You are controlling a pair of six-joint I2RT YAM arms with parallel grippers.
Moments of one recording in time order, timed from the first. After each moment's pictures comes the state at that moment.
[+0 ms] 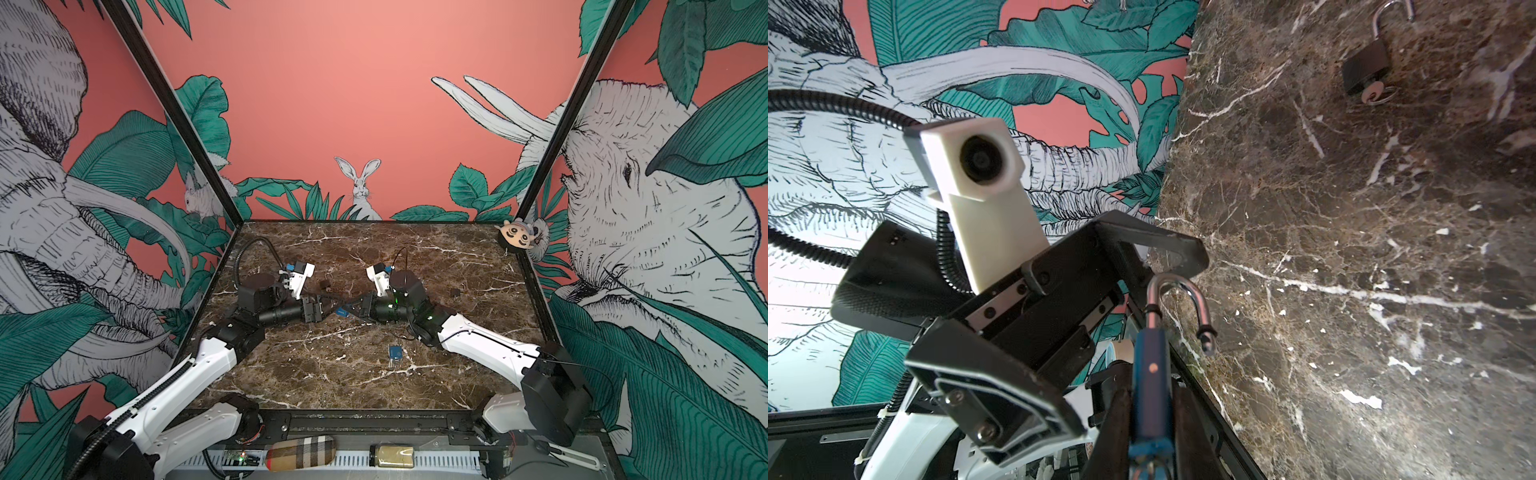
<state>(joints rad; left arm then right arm) -0.43 0.99 0.64 -0.05 0.70 -0.58 0.81 1.36 0.87 0.18 -0.53 1.07</state>
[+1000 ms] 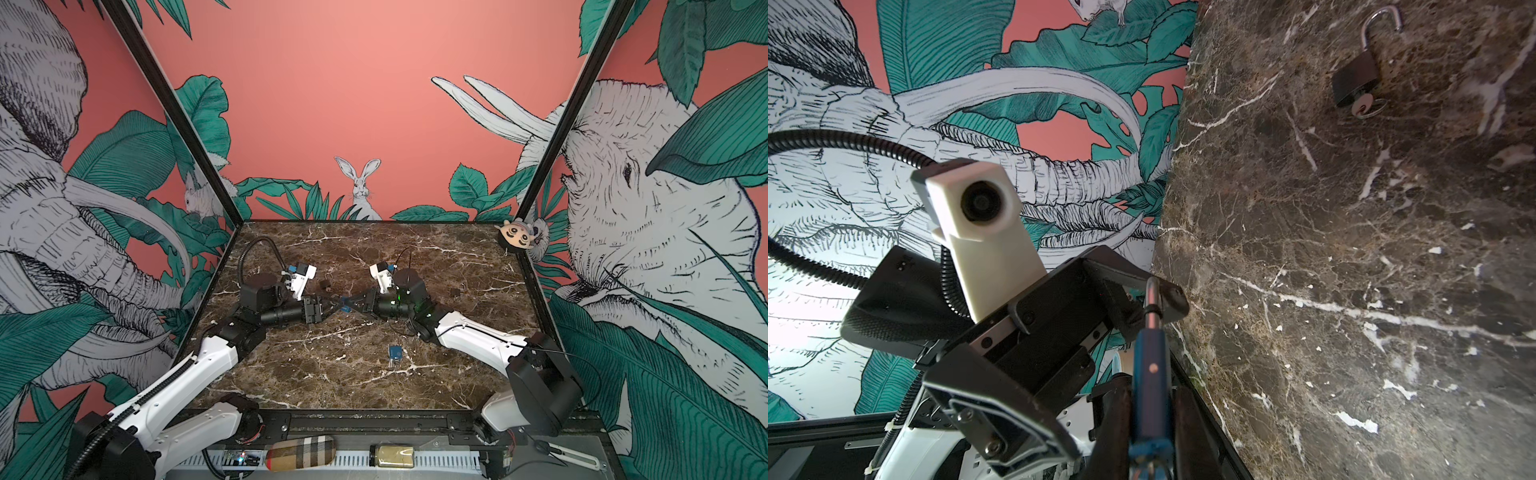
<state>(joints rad) -0.43 1.00 0.65 -0.10 0.70 -0.56 0.76 1.42 0.83 0.29 -0.59 1.10</state>
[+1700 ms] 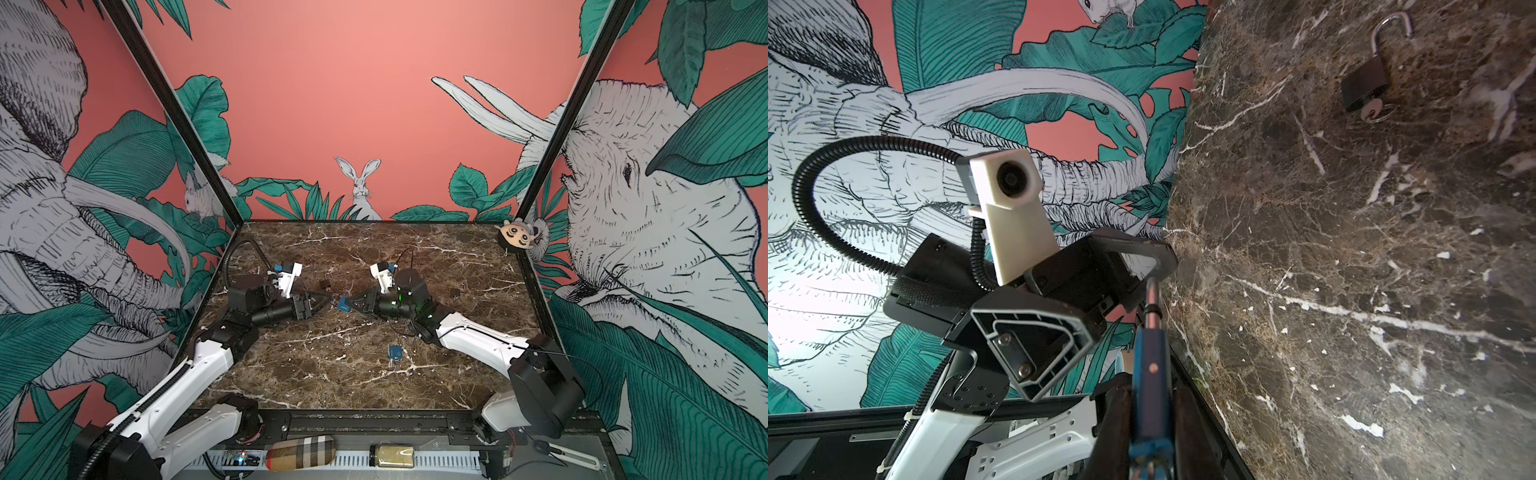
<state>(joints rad) -0.31 0.96 0.61 -0.07 0.72 -0.57 0.76 1.41 0.82 0.31 -0.59 1.10</state>
